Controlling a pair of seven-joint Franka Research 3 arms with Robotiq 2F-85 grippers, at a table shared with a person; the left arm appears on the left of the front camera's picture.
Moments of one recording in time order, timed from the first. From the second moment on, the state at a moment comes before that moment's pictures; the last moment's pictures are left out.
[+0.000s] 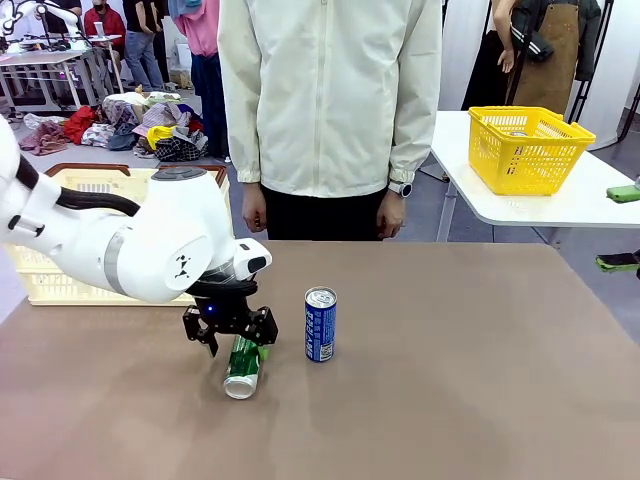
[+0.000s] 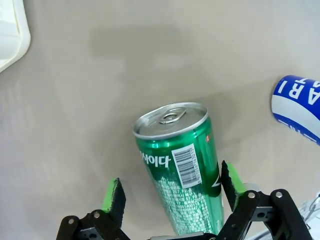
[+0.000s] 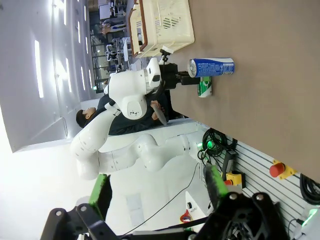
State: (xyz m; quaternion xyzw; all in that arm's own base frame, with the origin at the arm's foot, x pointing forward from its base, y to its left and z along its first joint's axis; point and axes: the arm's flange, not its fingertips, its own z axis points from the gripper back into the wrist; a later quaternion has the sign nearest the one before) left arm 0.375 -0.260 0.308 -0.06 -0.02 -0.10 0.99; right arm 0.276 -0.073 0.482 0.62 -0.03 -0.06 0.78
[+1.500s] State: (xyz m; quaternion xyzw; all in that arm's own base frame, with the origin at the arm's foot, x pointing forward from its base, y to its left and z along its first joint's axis) left arm 0.372 -0.268 0.349 -0.06 0.02 -0.16 0.99; right arm 0.276 -0.074 0.482 0.62 -0.03 -0.06 0.78
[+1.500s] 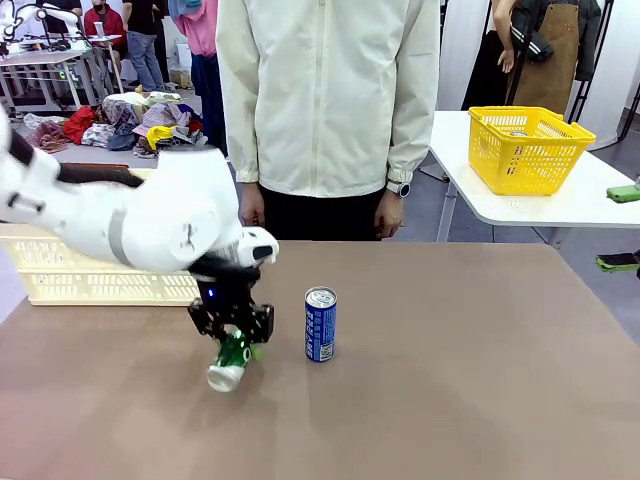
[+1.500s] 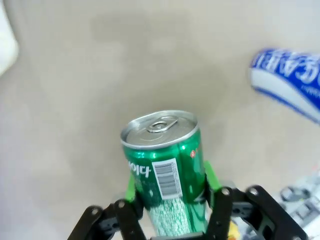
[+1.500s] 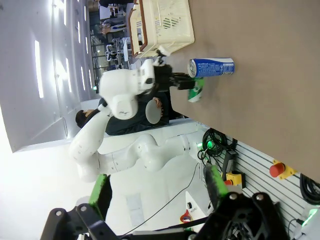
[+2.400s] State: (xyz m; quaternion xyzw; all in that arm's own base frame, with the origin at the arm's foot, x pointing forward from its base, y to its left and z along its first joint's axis) left arm 0.334 -0.253 0.479 -0.04 -0.01 -0.13 0.99; right arm 0.276 -0.074 0.482 0.62 -0.03 -0.06 0.78
